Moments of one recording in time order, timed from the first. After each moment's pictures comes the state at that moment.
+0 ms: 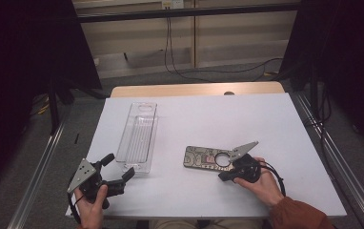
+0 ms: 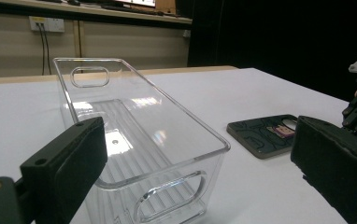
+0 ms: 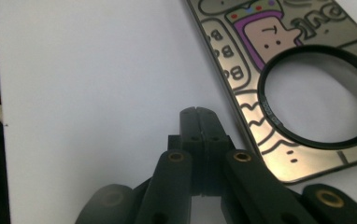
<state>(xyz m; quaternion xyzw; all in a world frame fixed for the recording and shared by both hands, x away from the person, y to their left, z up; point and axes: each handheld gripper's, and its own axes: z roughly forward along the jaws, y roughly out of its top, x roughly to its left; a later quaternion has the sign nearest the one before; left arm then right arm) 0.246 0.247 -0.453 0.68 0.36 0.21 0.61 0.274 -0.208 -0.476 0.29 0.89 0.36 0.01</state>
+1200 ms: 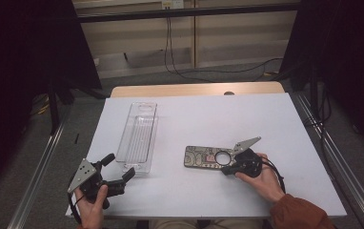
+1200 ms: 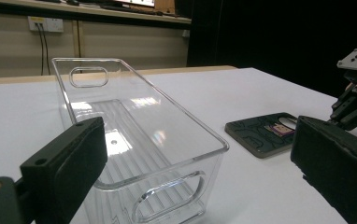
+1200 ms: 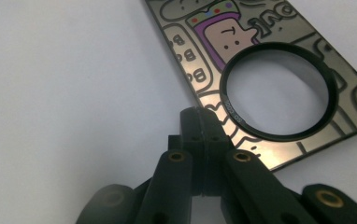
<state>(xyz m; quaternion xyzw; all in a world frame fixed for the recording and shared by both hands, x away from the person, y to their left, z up) 0.246 0.247 -0.453 0.68 0.35 0.21 0.60 0.286 -0.217 -0.475 0.32 0.88 0.35 0.02</state>
